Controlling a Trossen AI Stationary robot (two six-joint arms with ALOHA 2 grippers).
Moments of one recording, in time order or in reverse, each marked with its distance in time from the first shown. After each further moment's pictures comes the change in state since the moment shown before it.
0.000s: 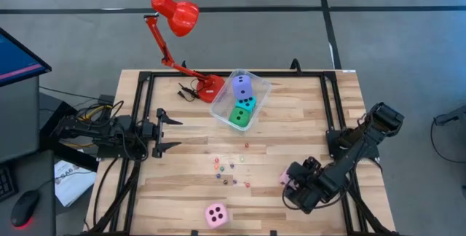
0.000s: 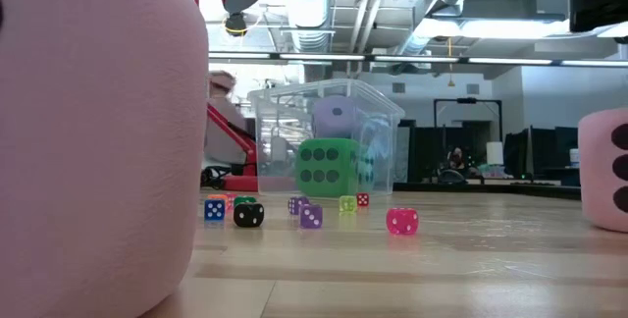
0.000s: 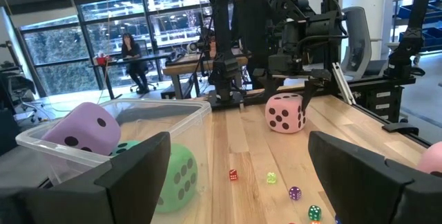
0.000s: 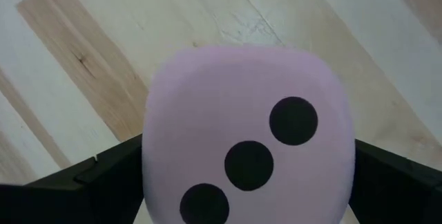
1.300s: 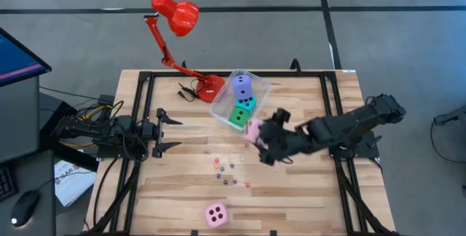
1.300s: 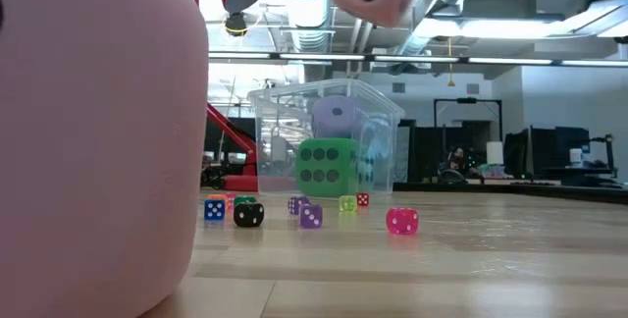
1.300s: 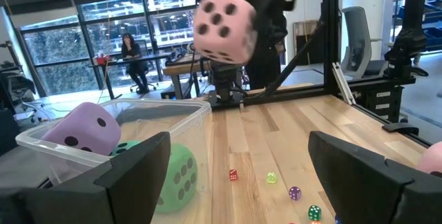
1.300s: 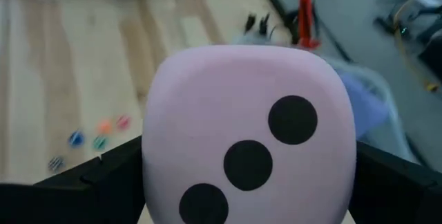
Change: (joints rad) left arm 0.000 0.000 0.000 0.000 0.000 0.000; right arm -0.508 -0.103 0.487 0.076 0.298 -1.156
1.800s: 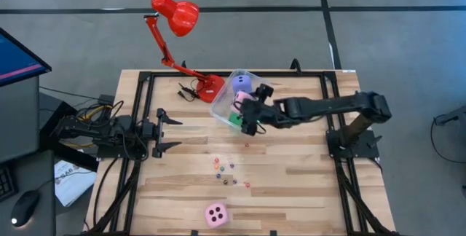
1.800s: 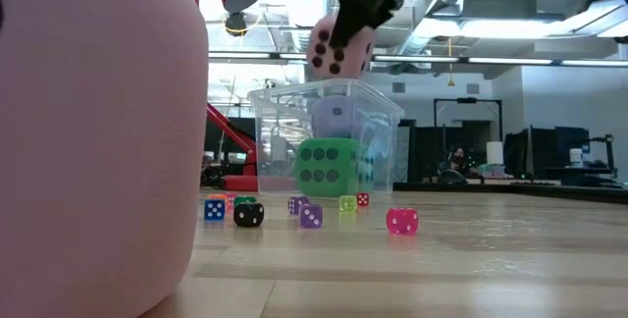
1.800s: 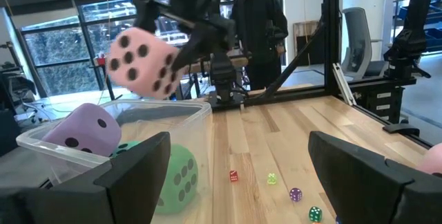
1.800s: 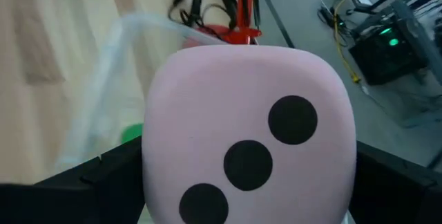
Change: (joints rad) left arm 0.000 0.014 0.000 0.009 0.000 0.000; right arm -0.282 0.159 -0.001 0.139 -0.006 -0.308
